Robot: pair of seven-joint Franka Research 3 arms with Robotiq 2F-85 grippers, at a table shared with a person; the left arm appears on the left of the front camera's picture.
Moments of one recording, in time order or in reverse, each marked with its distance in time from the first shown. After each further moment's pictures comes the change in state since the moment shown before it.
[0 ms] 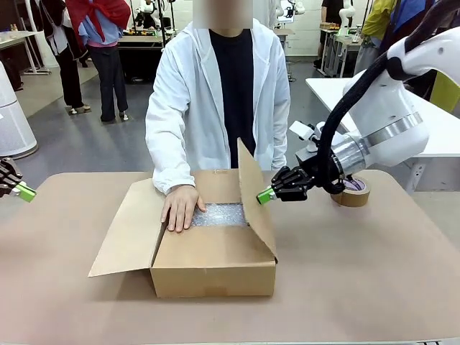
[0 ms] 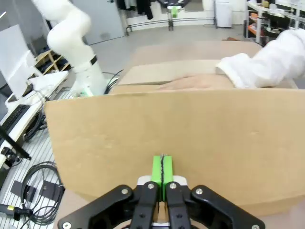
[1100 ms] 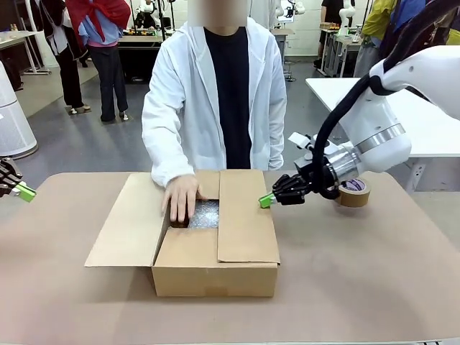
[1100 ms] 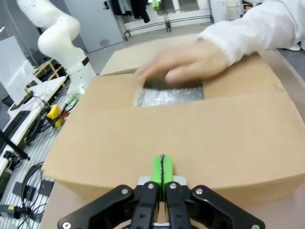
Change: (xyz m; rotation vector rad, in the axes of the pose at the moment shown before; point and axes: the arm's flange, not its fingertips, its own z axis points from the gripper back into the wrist) left arm 0.000 0.000 0.000 0.000 0.000 0.001; right arm -0.041 -0.036 0.004 0.036 -0.011 -0.075
